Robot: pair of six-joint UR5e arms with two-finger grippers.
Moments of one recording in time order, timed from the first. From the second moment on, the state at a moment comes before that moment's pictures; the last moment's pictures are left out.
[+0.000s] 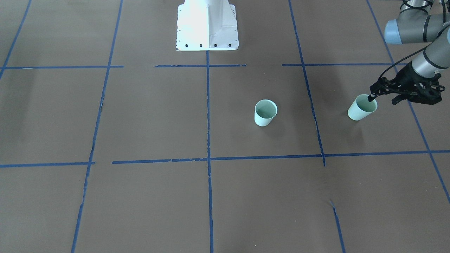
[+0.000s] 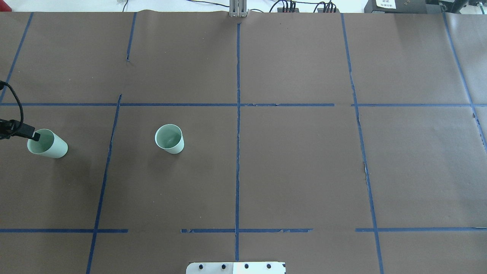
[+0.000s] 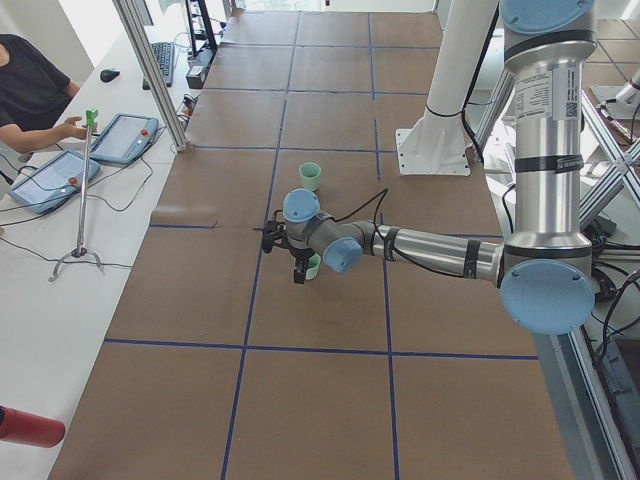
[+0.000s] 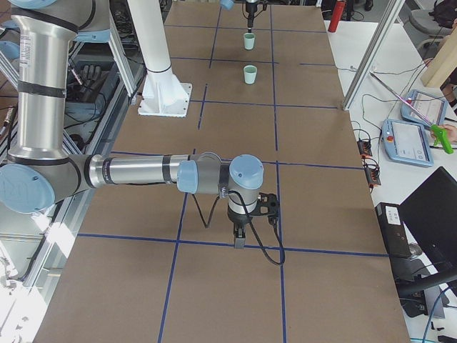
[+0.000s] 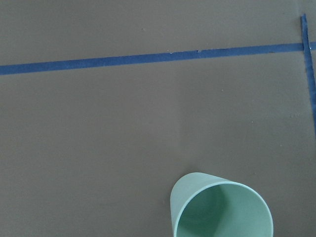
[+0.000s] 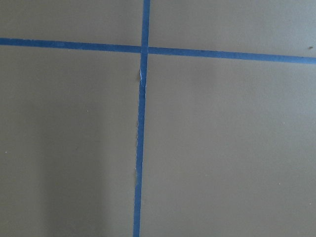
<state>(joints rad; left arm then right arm) -1.06 -1.50 -1.72 -2.10 -2.29 -0.66 1.56 -1.71 1.79 -1.68 2.26 -0.04</state>
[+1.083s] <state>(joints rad) -1.00 -1.52 -1.66 -2.13 -2.27 -0.65 1.56 -1.71 1.79 -1.68 2.26 -0.04</state>
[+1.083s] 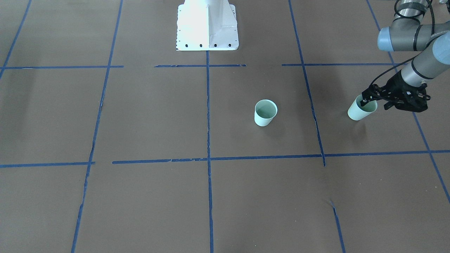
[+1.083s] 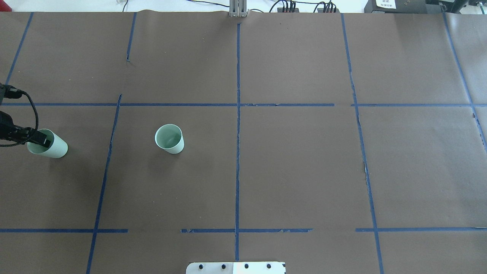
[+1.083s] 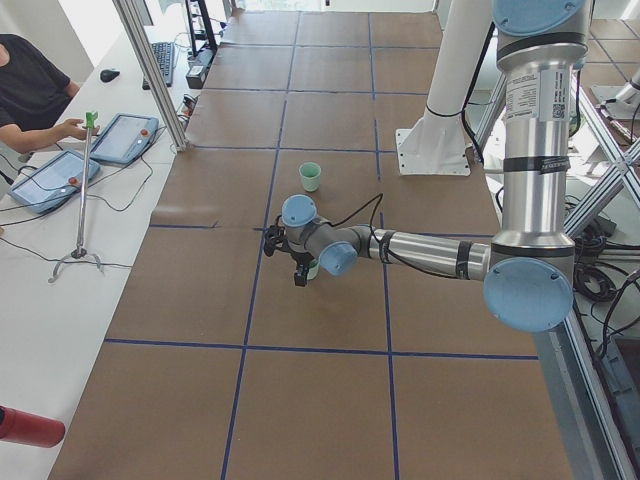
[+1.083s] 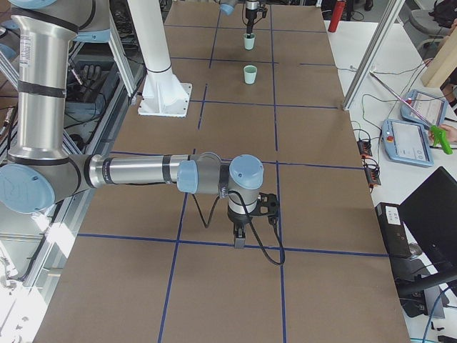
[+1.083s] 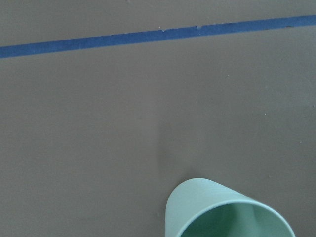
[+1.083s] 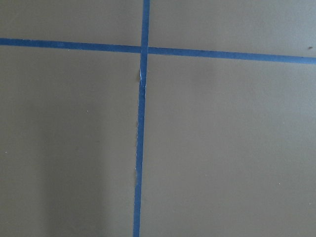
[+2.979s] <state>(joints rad) -1.21 -1.98 -2.03 -1.11 -2.39 -0.67 1.56 -1.71 1.79 -1.68 2.26 -0.04</state>
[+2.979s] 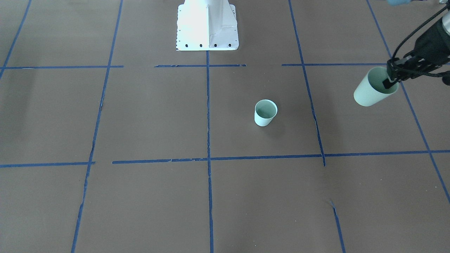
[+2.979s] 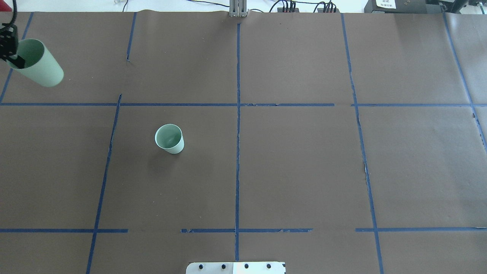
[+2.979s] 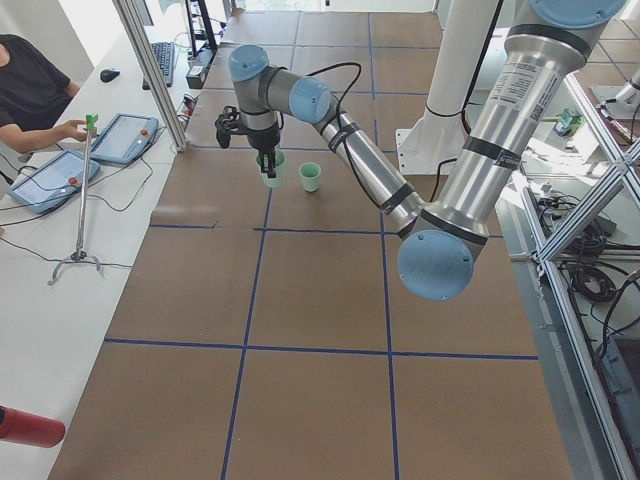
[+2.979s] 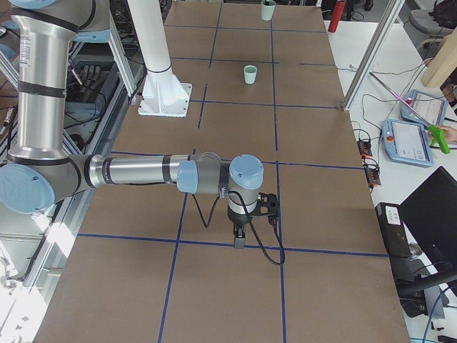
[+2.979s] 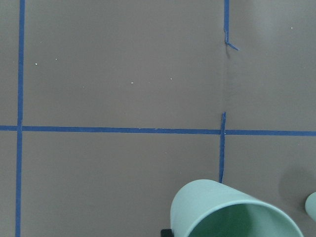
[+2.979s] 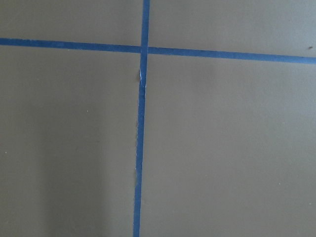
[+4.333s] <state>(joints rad) -0.82 -2.02 -1.85 -1.58 -2.28 -1.20 1.56 -1.71 1.79 -1.68 2.26 -0.04</state>
